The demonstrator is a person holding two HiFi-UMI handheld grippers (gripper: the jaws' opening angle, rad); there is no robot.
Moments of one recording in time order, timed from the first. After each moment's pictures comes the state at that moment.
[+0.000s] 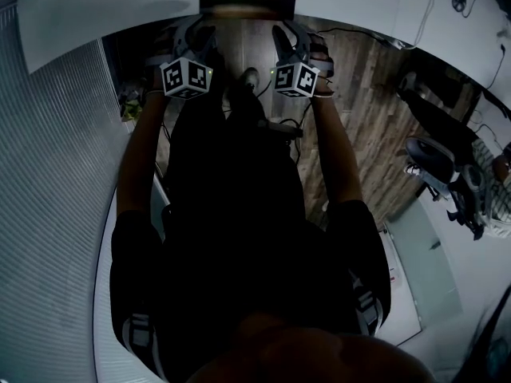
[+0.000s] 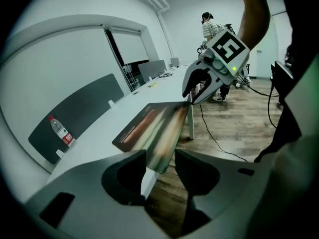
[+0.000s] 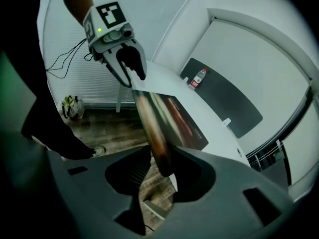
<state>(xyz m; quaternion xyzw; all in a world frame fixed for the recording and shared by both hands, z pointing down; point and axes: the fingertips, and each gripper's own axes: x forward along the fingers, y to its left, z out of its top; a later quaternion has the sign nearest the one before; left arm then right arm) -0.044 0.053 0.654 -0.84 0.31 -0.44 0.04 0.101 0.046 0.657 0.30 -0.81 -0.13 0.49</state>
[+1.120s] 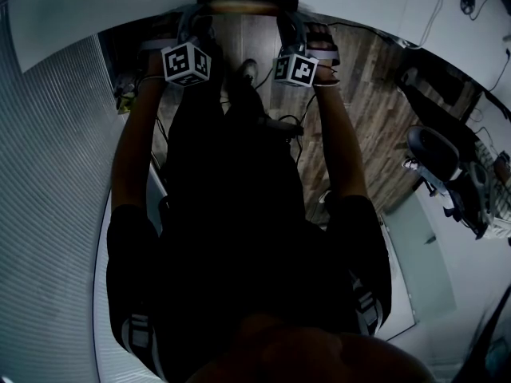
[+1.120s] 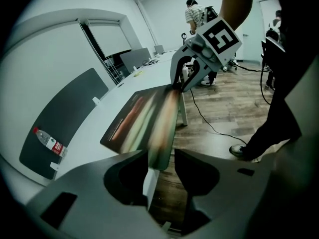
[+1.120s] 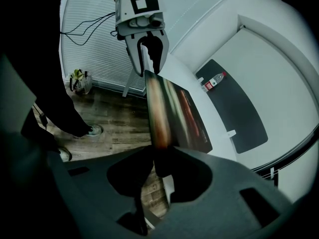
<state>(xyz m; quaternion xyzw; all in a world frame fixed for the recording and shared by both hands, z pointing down) -0.051 0.045 0.682 -0.82 0.24 -0.51 0.08 0.099 0.035 0.683 0.23 -0.77 -0.22 0.55</state>
